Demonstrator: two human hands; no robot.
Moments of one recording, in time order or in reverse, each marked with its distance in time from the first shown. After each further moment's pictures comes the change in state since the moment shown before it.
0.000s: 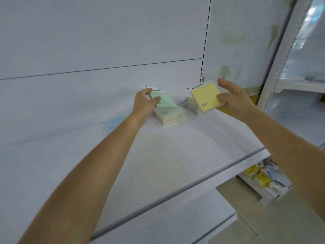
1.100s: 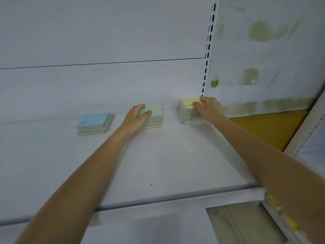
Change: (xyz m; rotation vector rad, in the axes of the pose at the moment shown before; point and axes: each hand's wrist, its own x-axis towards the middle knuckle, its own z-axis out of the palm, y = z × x) left_hand -0.009 -0.026 0.079 0.319 0.114 -0.186; right_hand 0.120 0.061 -0.002 -0.700 -0.248 -0.084
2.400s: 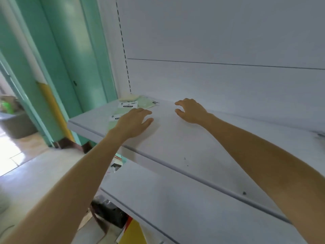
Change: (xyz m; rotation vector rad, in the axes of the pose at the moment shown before) left_hand -0.205 -0.262 -0.543 0.960 0.261 -0.220; right_hand -0.221 -0.525 0.399 -0.282 -0.500 -0.992
